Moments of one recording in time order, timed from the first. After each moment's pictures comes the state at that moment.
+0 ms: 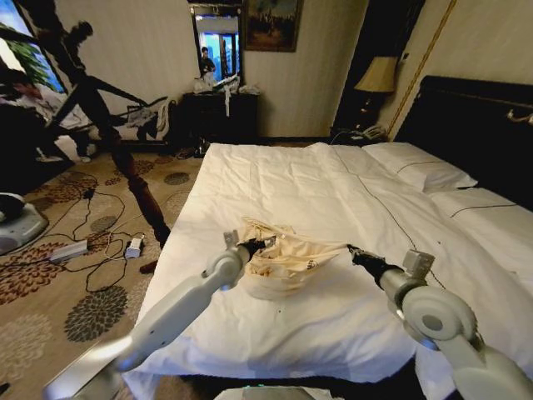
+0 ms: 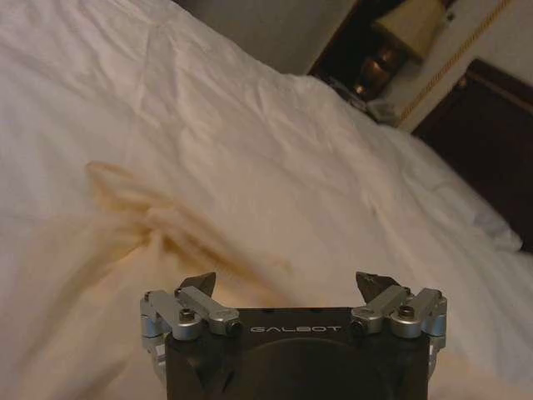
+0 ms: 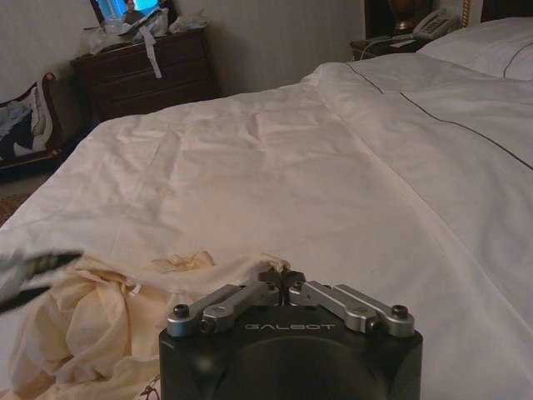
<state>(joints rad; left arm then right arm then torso) 0.52 -1.24 0.24 -1.65 -1.37 0.36 -0.61 -1.46 0.83 0.74 2.35 1.26 -0.57 0.62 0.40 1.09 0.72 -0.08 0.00</state>
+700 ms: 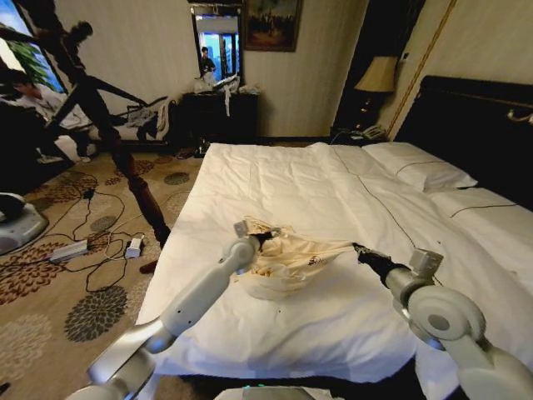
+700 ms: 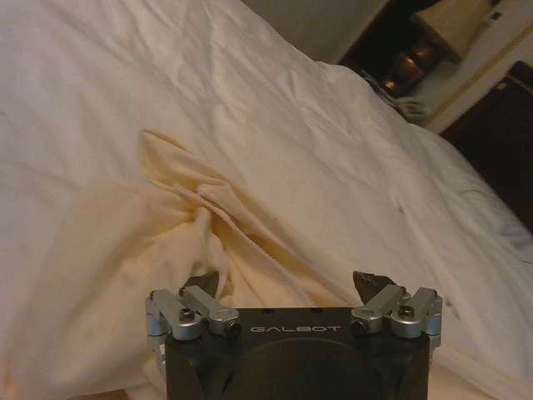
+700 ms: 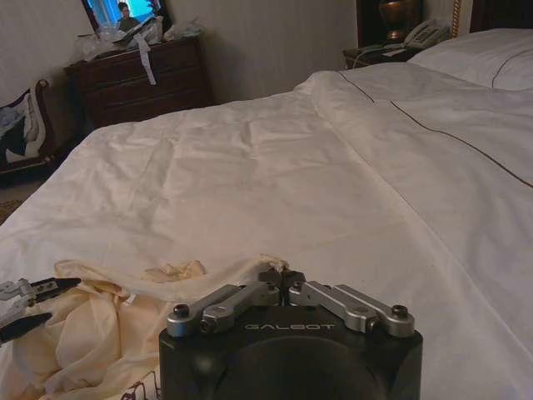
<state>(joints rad) 0.56 -1.27 0.18 -1.56 -1.39 0.38 -0.57 -1.46 0.82 0.77 2.34 1.26 -0.57 0.62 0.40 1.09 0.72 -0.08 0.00</state>
